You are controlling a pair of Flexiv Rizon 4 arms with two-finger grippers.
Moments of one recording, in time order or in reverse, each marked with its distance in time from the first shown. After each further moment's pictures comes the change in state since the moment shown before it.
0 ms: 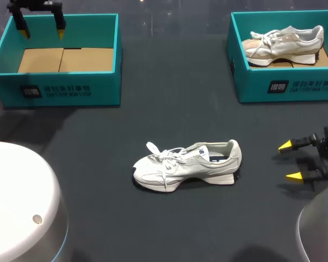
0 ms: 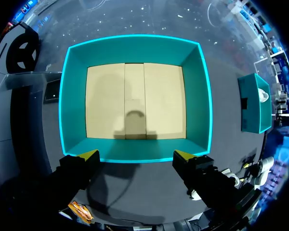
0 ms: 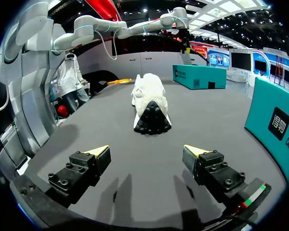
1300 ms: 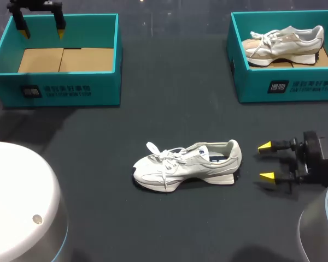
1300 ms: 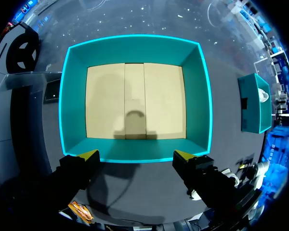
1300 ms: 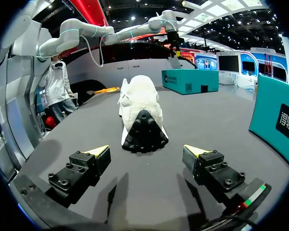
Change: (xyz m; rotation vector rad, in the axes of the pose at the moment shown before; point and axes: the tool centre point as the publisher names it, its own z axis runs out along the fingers) left arm 0.000 0.000 0.000 0.000 0.000 0.000; right arm -0.009 0.015 0.059 -0.086 -0.116 0.054
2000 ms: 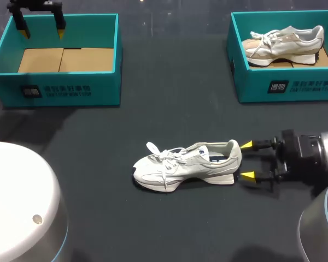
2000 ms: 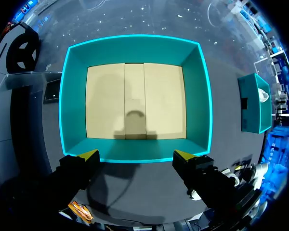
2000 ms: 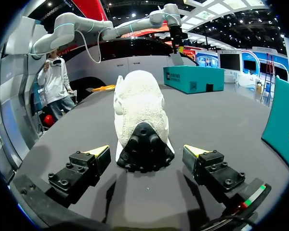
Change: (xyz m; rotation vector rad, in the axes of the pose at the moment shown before) left arm 0.000 0.000 0.000 0.000 0.000 0.000; right arm 0.002 0.011 0.046 0.032 0.018 -0.012
